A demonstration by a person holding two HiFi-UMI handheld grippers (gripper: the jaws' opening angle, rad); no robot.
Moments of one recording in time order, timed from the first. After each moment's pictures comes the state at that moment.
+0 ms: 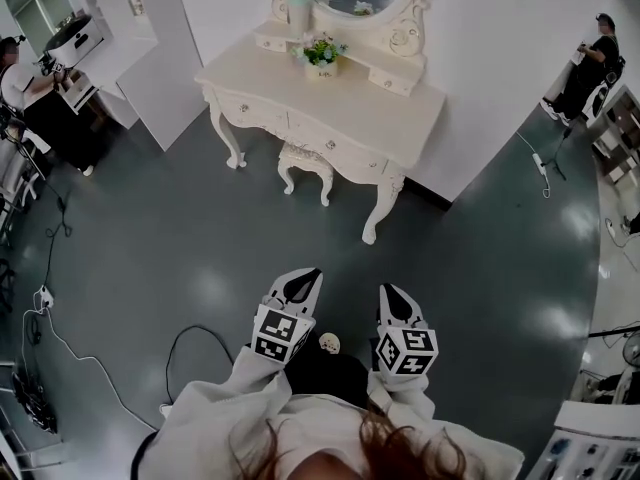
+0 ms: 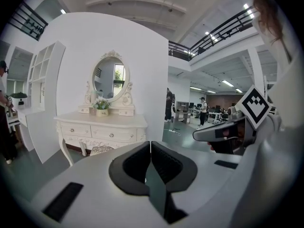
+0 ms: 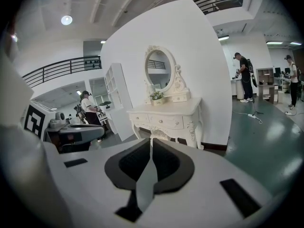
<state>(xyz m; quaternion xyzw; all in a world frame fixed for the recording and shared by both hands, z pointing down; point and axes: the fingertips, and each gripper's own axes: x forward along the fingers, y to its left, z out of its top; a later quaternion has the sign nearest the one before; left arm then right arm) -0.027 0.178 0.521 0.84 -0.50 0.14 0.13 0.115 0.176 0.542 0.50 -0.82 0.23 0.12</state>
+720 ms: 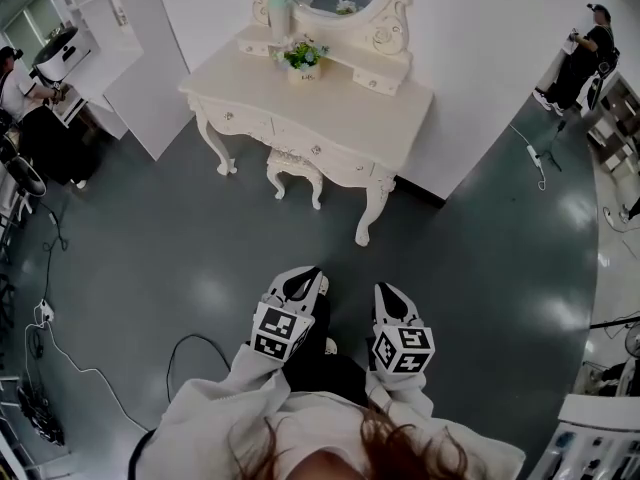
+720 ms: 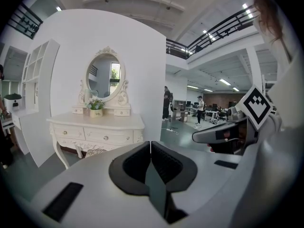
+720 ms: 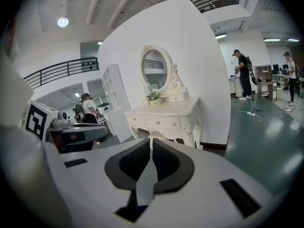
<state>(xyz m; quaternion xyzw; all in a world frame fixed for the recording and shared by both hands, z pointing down) -0.003 0.148 0.522 0.85 -0.48 0.15 0.12 0.129 0.154 0.545 0.51 -0.82 0.25 0.11</state>
